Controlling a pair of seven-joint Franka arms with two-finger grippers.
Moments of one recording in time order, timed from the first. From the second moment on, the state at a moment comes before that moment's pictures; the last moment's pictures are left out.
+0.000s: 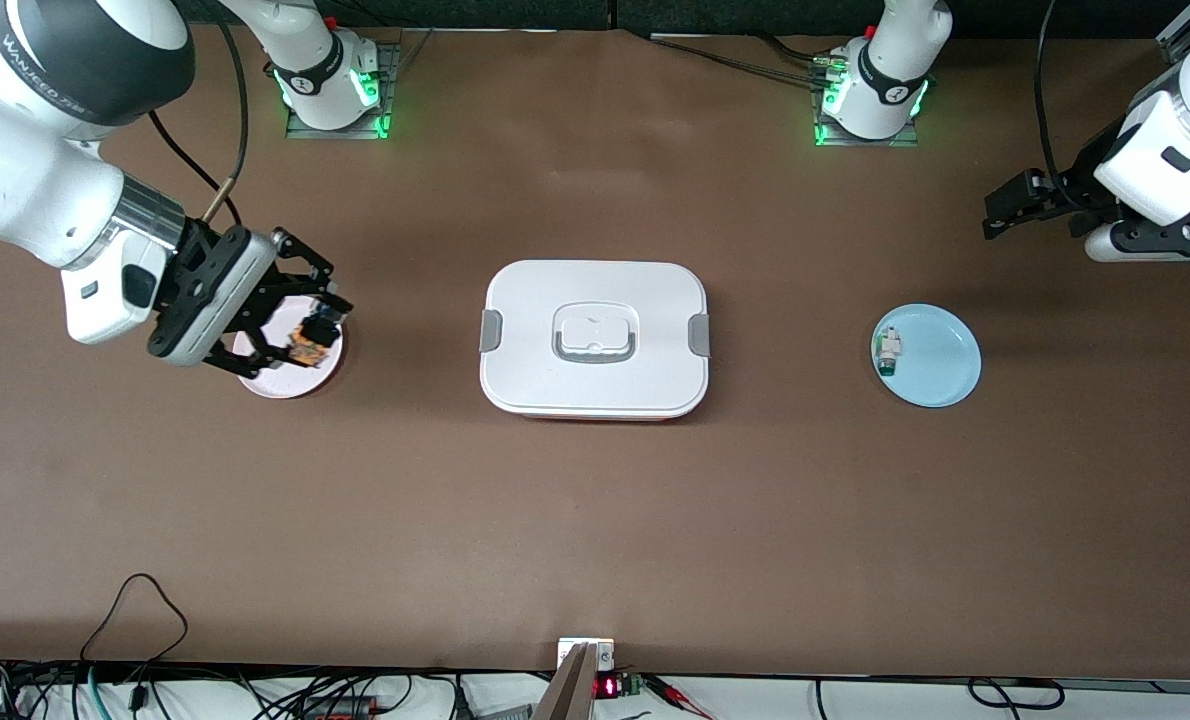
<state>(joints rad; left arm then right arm) 0.06 -0.02 -0.15 -1.61 -0.04 1.51 -0.15 -0.02 0.23 0.29 -1.53 0.51 1.95 -0.93</state>
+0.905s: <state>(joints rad) 0.06 0.03 -0.16 -1.62 -0.53 1.38 -0.15 0.02 0.34 0.30 -1.64 1.30 1.96 -1.67</state>
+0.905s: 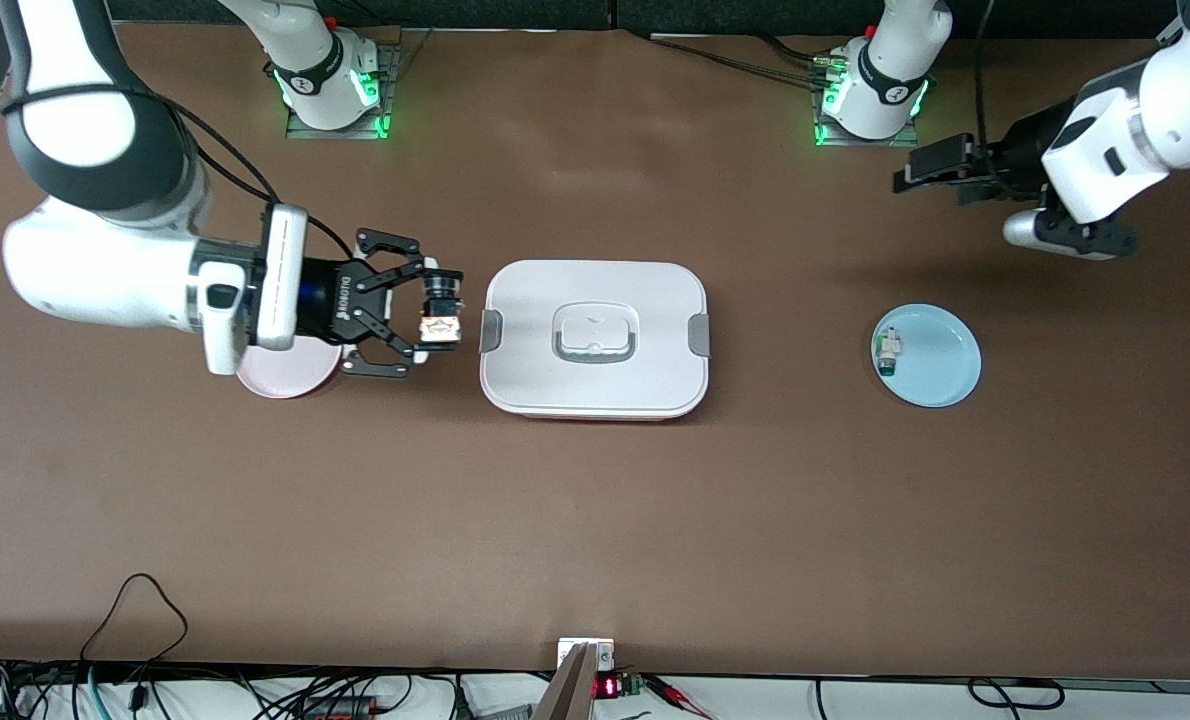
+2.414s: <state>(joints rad) -0.02 0.31 -0.31 -1.68 -1.44 1.94 -0.15 0.36 0.47 0.30 -1.53 1.69 2.33 -1.69</state>
